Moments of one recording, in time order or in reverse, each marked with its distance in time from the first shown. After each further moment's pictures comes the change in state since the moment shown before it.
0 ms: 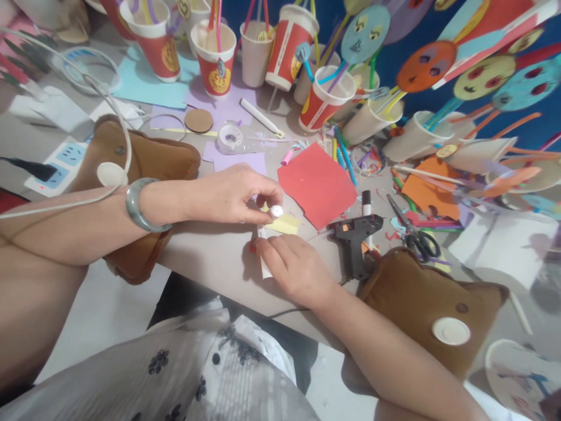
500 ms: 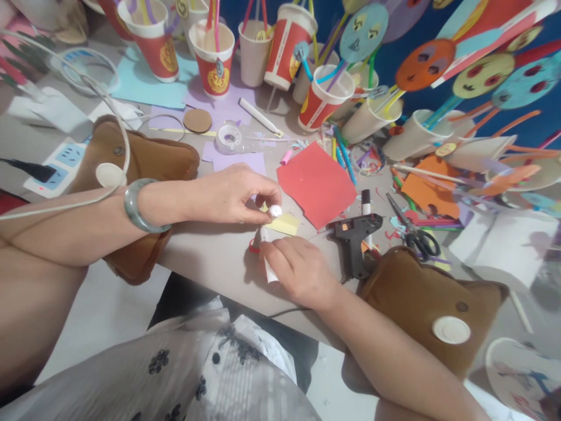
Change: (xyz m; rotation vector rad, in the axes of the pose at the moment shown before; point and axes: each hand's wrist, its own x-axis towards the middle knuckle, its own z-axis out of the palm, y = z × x) left_hand -0.001 -0.001 0.000 0.002 0.005 0.011; right_hand -0.005 0.001 -0.001 0.024 0.045 0.035
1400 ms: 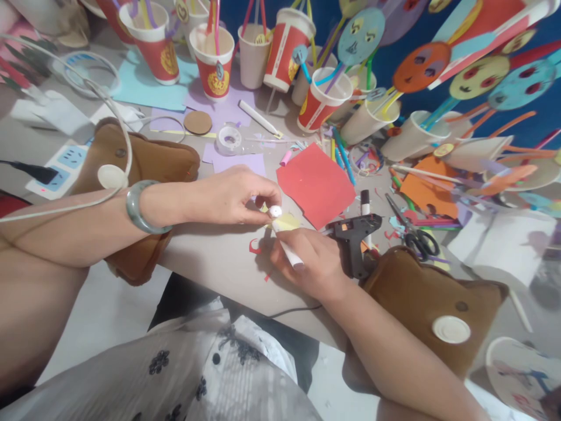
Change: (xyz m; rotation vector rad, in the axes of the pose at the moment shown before) left_hand -0.001 0.002 0.000 0.025 0.000 -0.003; right_hand 0.000 0.010 -0.001 -0.037 0.183 0.188
